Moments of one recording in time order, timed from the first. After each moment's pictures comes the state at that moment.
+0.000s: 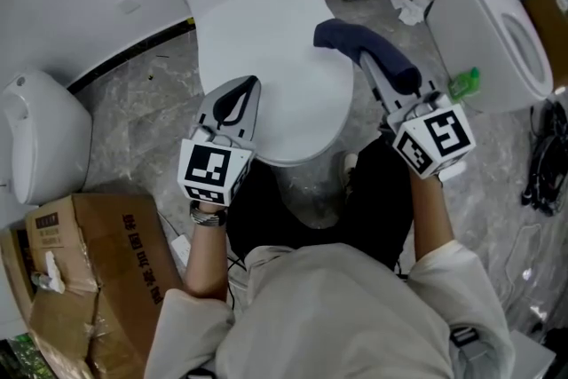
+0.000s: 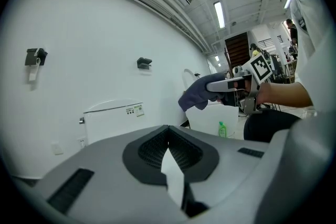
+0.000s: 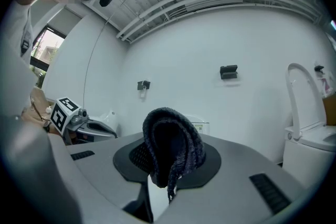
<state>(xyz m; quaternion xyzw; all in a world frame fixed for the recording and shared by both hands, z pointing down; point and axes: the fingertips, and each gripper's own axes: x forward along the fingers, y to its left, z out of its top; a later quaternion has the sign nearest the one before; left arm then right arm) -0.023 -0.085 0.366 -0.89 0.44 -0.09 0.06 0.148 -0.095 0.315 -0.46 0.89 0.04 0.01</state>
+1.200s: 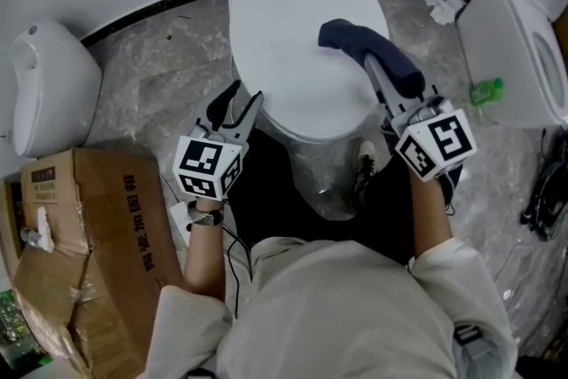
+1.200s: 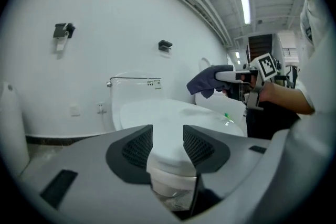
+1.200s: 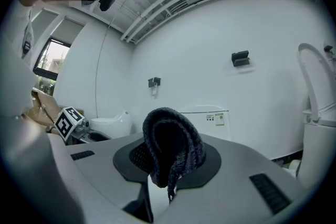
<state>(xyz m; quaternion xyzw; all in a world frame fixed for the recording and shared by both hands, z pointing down) -0.105 -0.046 0.445 -0.86 0.50 -0.13 -0.07 0.089 -0.081 0.352 -0.40 0.92 0.00 0.01</state>
